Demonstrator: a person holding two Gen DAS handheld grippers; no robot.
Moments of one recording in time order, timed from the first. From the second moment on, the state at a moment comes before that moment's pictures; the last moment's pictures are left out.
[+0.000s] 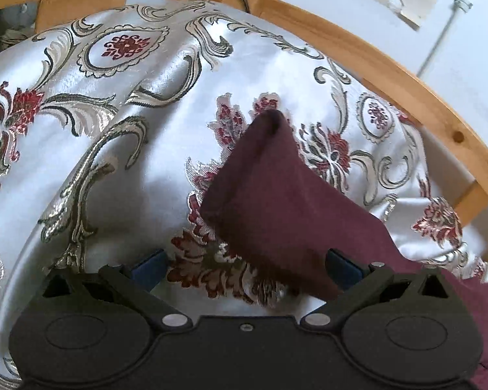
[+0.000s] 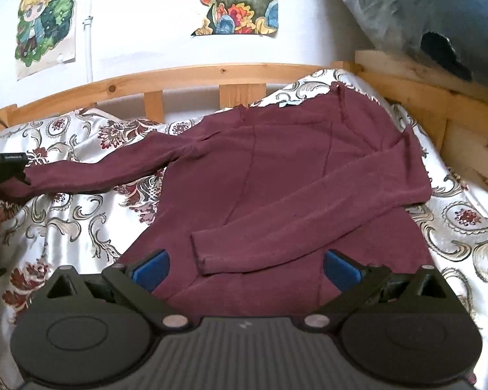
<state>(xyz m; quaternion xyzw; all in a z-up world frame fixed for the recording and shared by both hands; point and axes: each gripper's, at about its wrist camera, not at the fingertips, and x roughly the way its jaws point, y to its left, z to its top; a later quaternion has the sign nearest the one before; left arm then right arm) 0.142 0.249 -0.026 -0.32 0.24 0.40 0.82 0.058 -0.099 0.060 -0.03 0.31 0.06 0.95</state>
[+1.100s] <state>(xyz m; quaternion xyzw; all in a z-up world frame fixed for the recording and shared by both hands) 0.132 0.221 -0.006 -0.28 0.13 0.43 0.85 0.054 -0.095 0.065 -0.10 0.29 0.07 0.95</state>
